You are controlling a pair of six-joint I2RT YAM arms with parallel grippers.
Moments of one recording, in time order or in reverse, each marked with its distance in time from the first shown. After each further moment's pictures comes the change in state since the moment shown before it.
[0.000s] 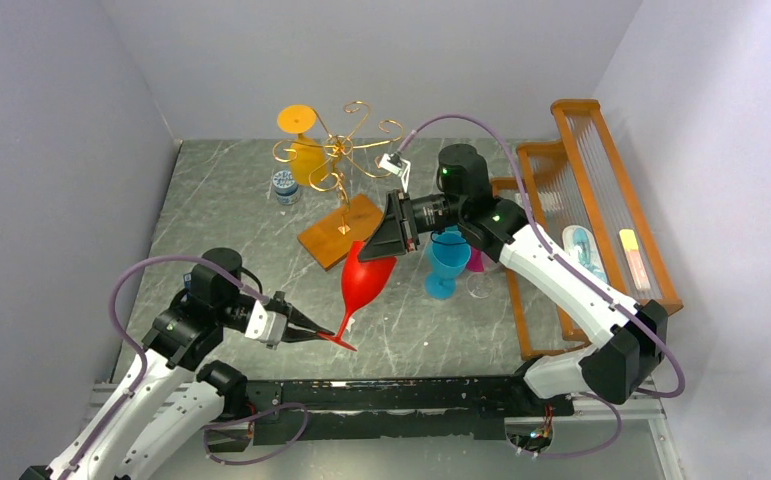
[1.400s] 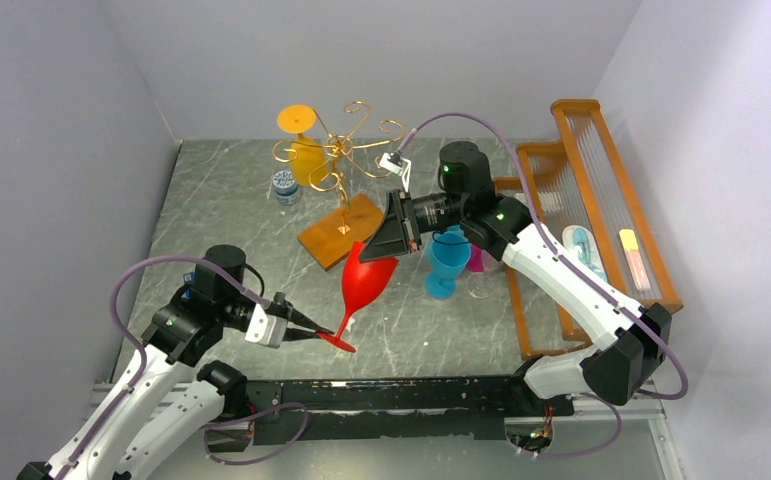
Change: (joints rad) left arm 0.000 0.036 0.043 -0.103 -0.002 0.141; right arm 0.006 -0.007 0.039 -0.060 0.001 -0.015
